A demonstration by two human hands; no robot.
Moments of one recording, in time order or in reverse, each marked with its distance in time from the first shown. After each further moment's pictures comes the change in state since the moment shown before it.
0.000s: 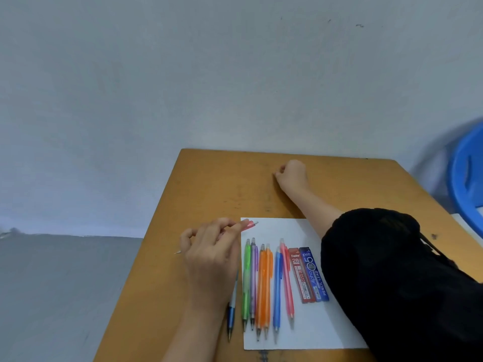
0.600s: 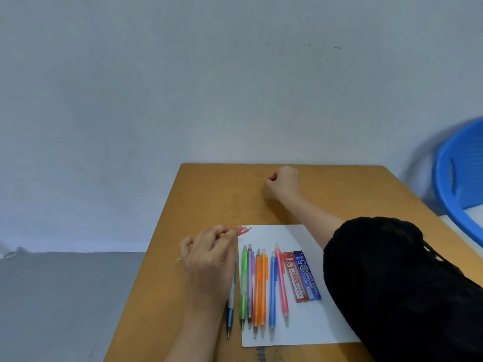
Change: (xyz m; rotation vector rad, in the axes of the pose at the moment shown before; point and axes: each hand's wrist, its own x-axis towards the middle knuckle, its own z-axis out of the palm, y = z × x) left_hand -0.001 -0.001 0.001 -0.005 -0.009 -0.016; right_hand -0.026 -0.020 -0.024 0.082 -0.008 -0.070
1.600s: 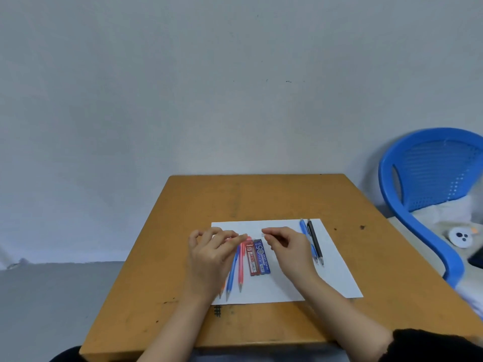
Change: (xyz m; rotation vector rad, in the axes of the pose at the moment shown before) left_hand -0.014 0.056 -0.004 0.014 0.054 0.334; right_hand -0.203 0.065 -0.080 0.550 0.023 -0.045
